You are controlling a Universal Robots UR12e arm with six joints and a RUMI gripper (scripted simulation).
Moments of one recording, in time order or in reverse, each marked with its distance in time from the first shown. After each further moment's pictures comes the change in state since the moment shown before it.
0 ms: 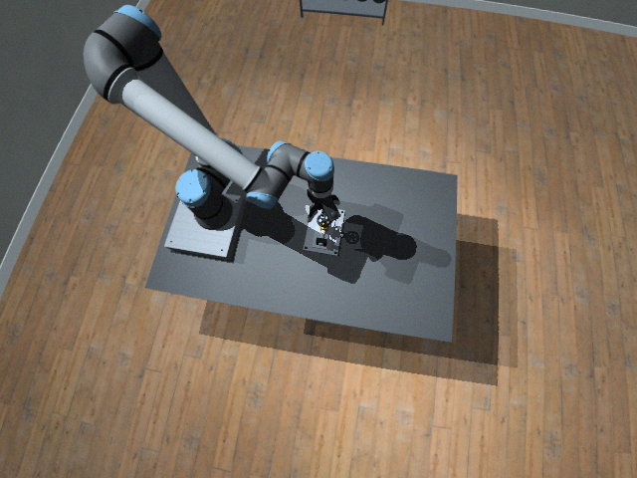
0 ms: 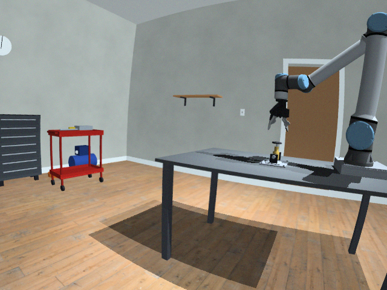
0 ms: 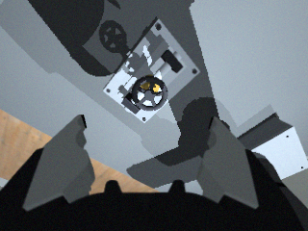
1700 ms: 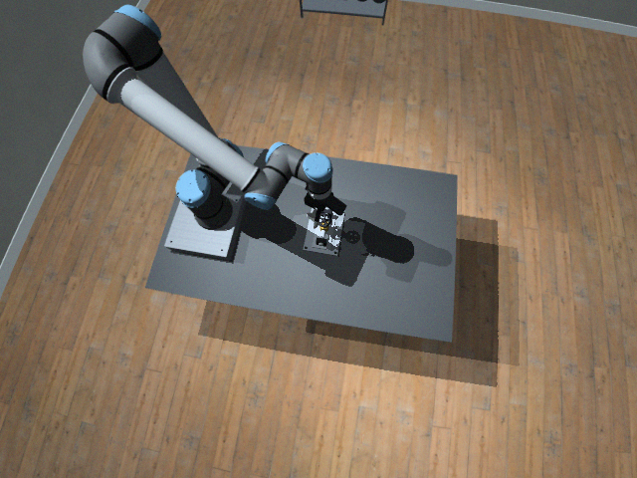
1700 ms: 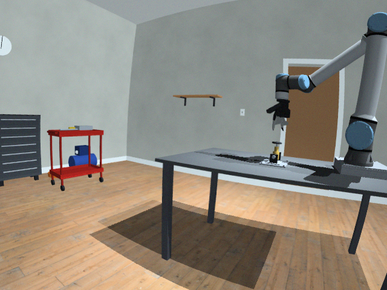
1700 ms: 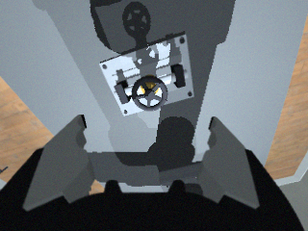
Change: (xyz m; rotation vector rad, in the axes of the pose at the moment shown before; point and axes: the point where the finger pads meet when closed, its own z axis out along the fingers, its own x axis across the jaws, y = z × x) arm 0.000 0.000 0.000 0.001 0.002 -0.518
